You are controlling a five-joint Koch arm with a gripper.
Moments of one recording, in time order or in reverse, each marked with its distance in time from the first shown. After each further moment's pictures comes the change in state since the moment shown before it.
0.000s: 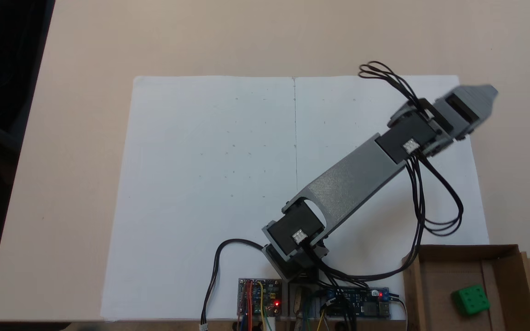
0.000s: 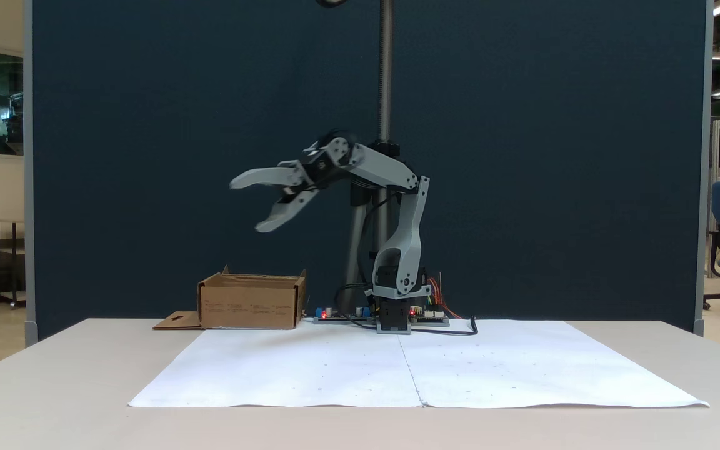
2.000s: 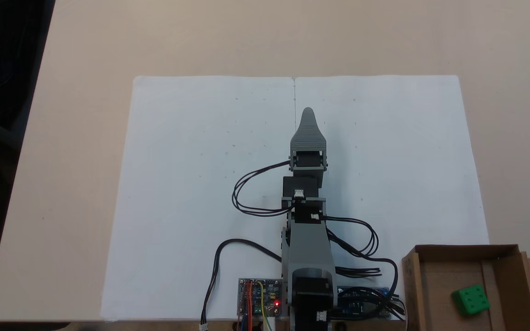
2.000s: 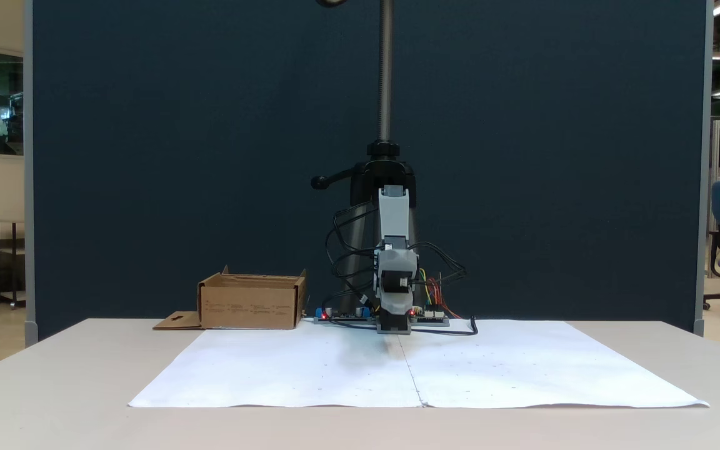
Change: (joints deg) arm -49.0 26.7 90.5 -91.7 -0.3
